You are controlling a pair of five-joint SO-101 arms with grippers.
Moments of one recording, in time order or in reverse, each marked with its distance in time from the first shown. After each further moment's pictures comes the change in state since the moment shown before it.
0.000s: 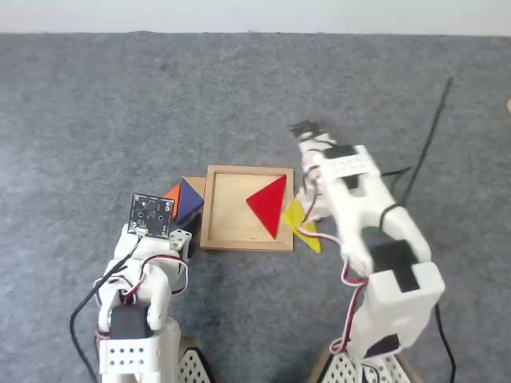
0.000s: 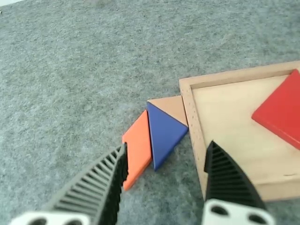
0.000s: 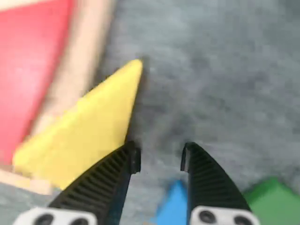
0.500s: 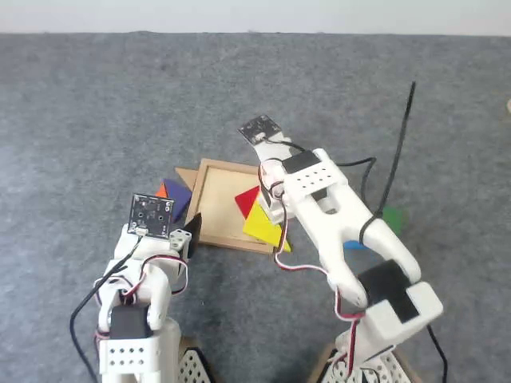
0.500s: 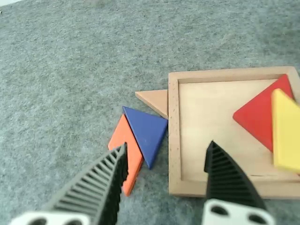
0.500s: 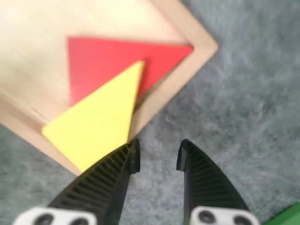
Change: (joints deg) left arm 0.0 0.0 0.0 0.0 0.0; right arm -11.0 -8.9 0.1 0.0 -3.3
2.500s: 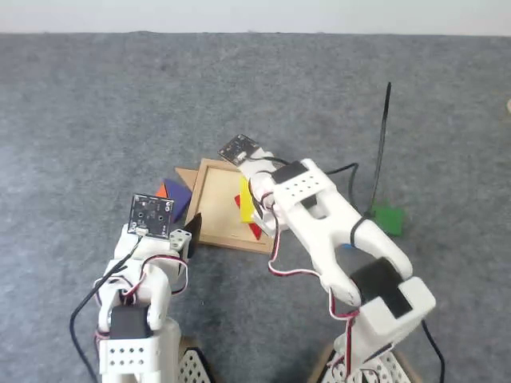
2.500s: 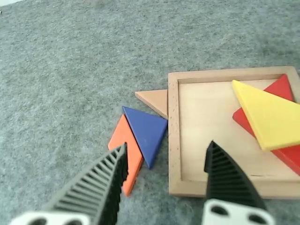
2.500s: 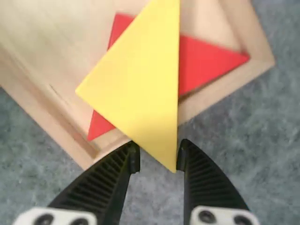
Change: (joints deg) left arm 0.0 0.0 0.0 0.0 0.0; right arm -2.8 3.9 1.5 -2.8 9.3
